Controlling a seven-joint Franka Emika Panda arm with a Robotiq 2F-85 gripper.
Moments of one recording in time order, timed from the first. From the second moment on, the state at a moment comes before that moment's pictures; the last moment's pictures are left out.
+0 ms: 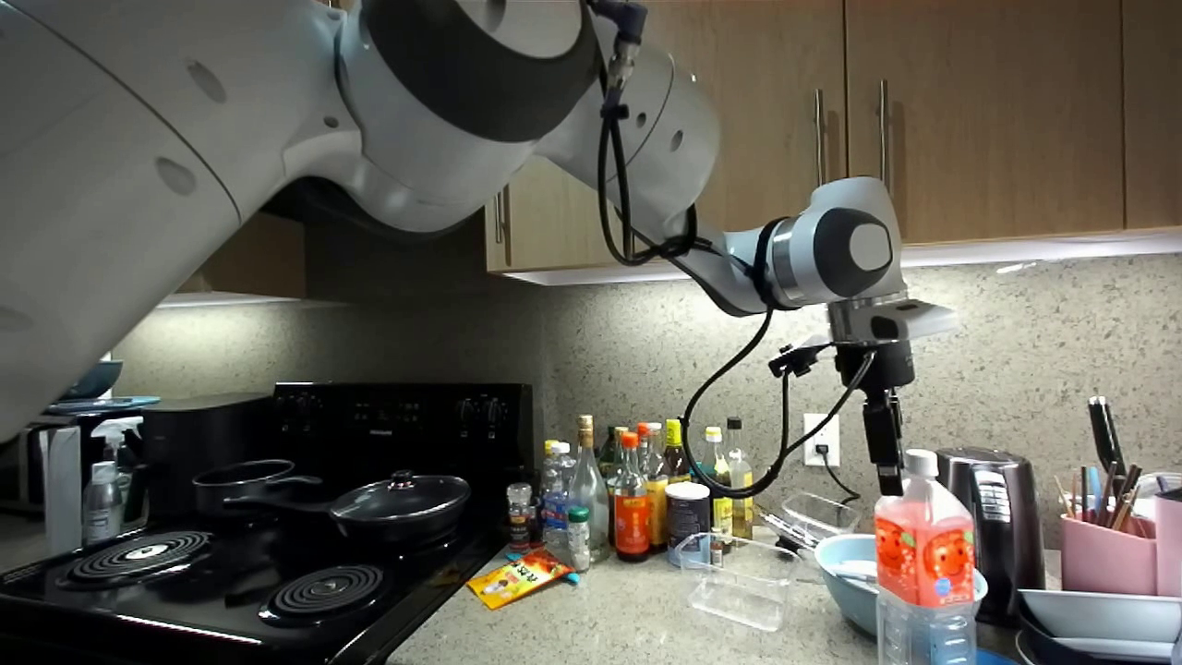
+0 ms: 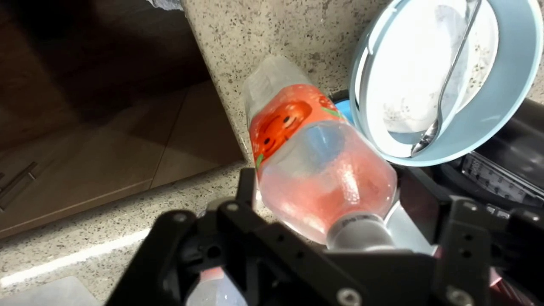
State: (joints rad) arm -0.33 0.66 -0.28 -1.29 0.12 2.09 1.20
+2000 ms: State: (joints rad) arm -0.34 0.66 -0.27 -1.28 0.12 2.09 1.20
